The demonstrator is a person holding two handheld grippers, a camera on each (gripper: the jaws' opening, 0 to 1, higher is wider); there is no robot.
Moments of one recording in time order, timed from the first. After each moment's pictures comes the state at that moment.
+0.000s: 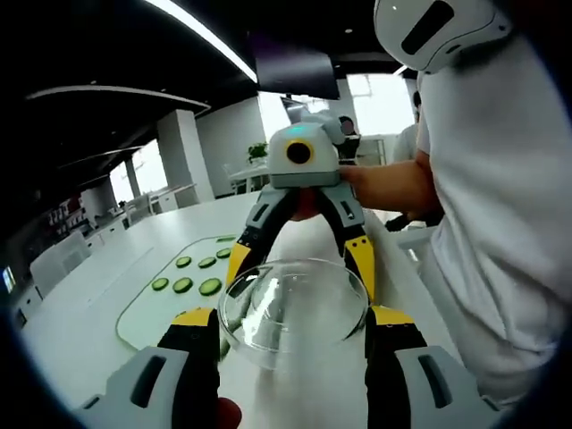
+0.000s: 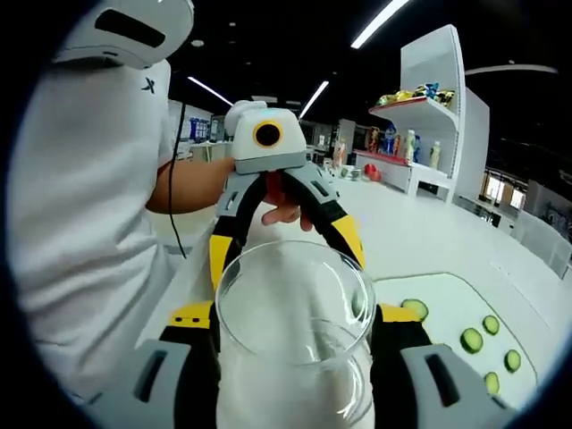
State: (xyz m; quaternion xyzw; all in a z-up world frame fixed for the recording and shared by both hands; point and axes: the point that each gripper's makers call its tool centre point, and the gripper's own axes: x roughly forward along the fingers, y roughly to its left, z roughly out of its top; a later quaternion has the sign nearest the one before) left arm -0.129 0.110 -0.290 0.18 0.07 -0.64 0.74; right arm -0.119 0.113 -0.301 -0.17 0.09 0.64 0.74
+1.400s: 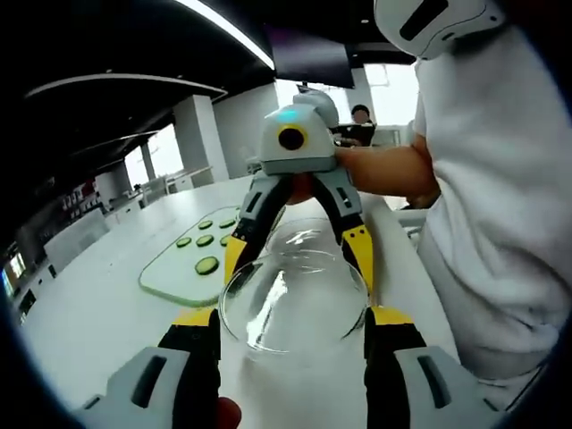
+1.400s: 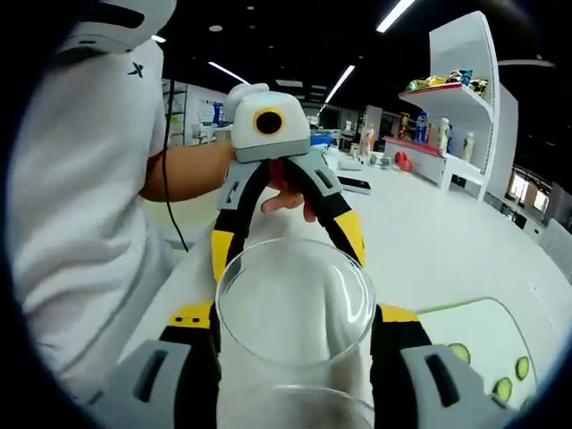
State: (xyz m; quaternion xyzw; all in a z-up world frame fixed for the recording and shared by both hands) left arm -0.131 0.173 -0.311 0.20 0.10 -0.60 0.77; right arm -0.126 0.177 -0.317 -0.20 0.12 0.68 0.70
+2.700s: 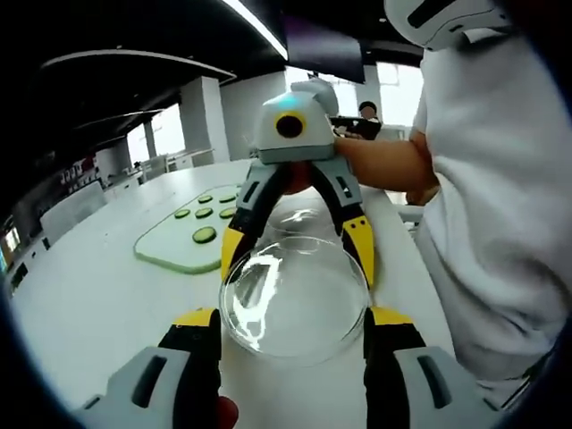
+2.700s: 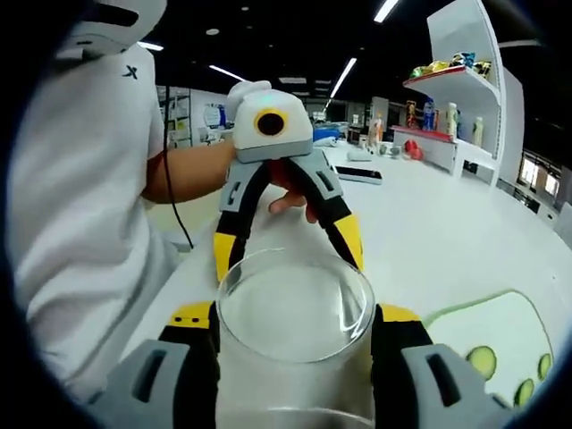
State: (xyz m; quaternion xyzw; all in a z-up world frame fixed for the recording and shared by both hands) left arm -0.133 0.188 -0.330 0.17 0.15 -0.60 0.77; right arm -0.126 0.191 -0.334 -0.19 0.16 0.70 0.68
